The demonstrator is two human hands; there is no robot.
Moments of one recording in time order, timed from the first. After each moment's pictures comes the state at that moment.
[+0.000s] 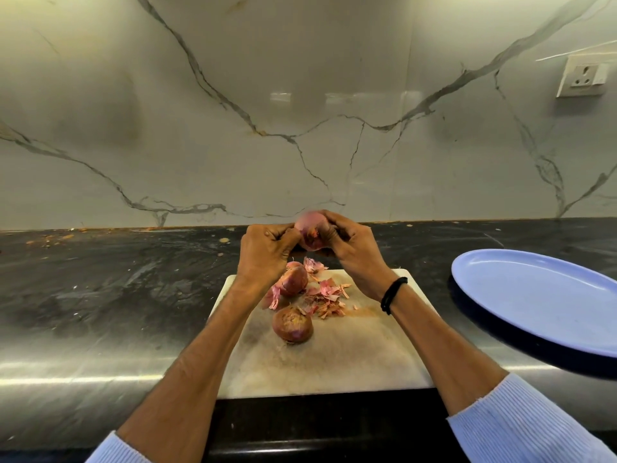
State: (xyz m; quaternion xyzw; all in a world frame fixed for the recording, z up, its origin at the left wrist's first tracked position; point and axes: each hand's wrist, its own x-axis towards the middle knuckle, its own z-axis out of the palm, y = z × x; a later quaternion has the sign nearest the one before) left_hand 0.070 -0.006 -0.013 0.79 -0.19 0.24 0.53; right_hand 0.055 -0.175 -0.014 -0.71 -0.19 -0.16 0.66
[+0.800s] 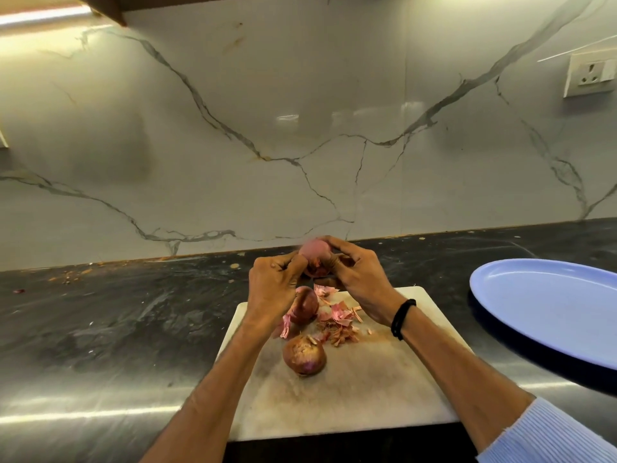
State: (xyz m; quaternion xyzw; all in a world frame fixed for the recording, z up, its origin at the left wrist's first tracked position) left_hand 0.066 -0.008 -0.018 0.80 -0.17 0.25 0.53; right_hand 0.067 -0.172 -0.025 -0.69 -0.18 -0.14 0.69
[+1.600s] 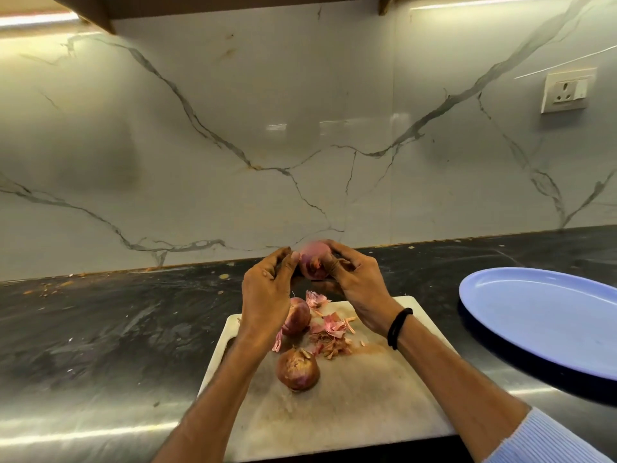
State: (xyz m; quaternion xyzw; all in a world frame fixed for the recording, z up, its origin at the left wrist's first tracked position) left_hand 0.058 -0.018 -0.013 0.73 -0.16 0.23 0.63; right_hand 0.065 -0.176 -0.018 -0.62 -0.17 -0.14 0.75
